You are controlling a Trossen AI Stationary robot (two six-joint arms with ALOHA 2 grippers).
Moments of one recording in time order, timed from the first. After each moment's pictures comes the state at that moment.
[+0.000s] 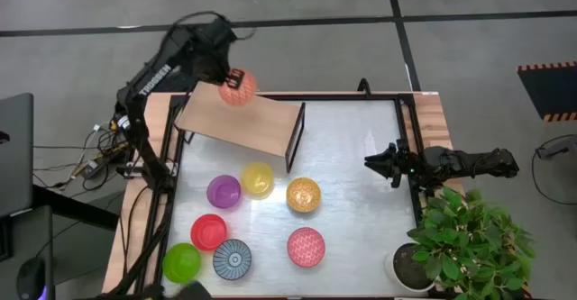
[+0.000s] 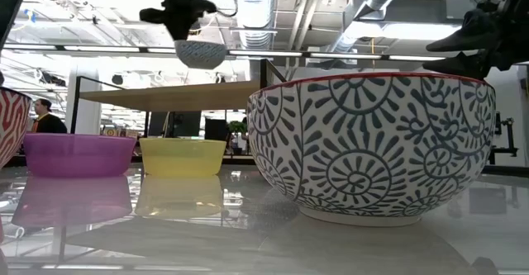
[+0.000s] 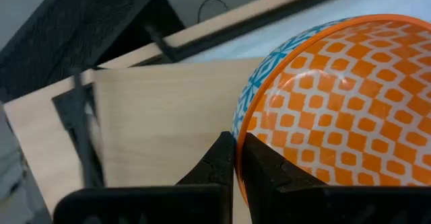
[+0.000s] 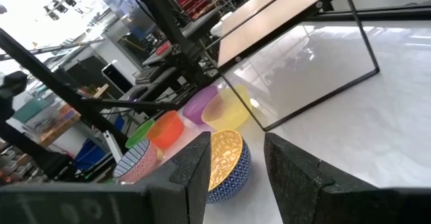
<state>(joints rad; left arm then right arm) 0.78 1.74 2.09 -1.57 -0.16 -0.42 0.13 0.01 0.14 -0.23 0.30 0.68</state>
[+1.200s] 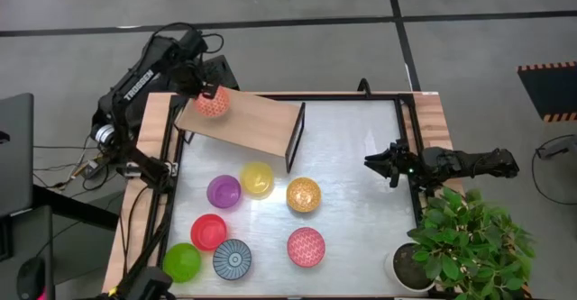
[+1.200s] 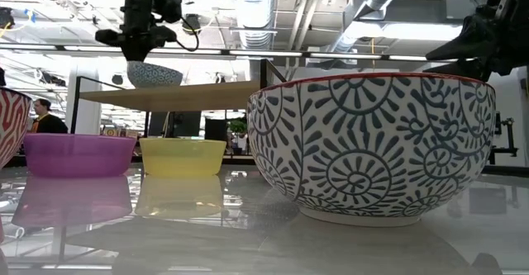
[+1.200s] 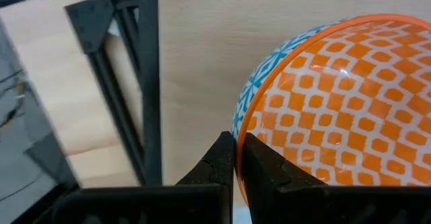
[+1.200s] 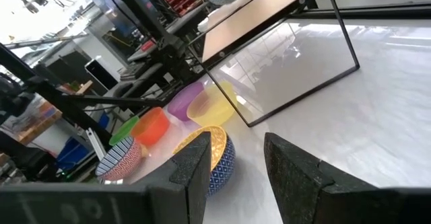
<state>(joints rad) 1.04 1.53 1.62 -1.49 -0.05 -0.31 0.13 0.01 0.14 -0.27 0.32 0.67</state>
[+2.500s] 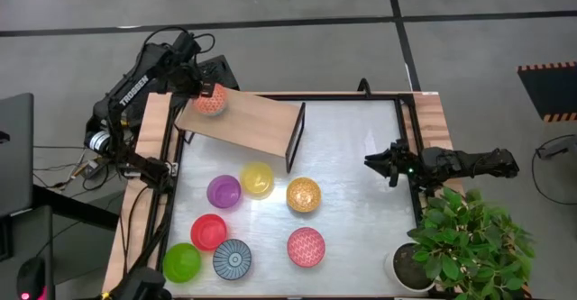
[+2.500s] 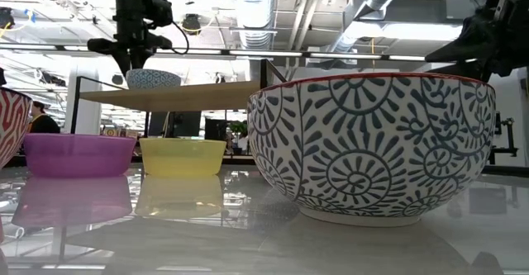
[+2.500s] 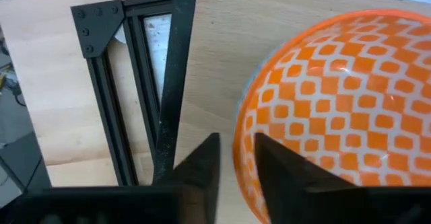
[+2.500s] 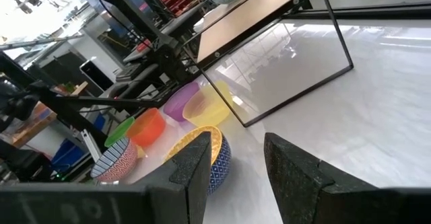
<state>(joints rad) 1.09 1.46 1.48 -1.34 -0.05 -0.35 0.13 0.01 0.14 -0.28 0.34 0.68</state>
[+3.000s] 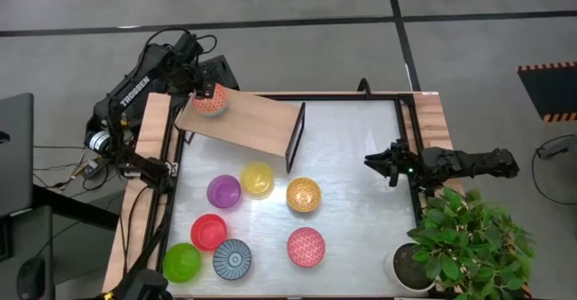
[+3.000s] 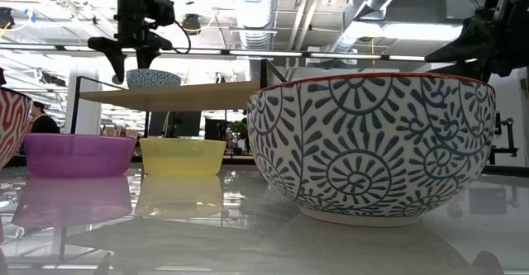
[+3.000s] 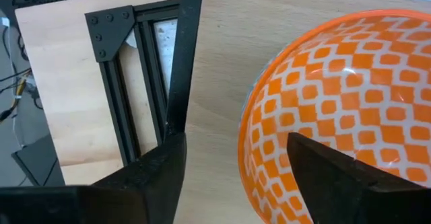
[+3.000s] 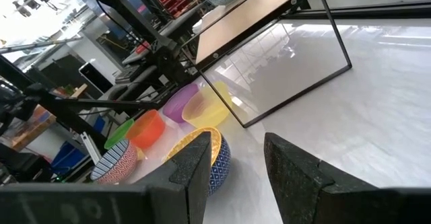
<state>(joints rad) 1.07 1.46 1.48 -1.35 -0.10 -0.36 0.13 0.01 0.14 -0.28 0.35 0.69</state>
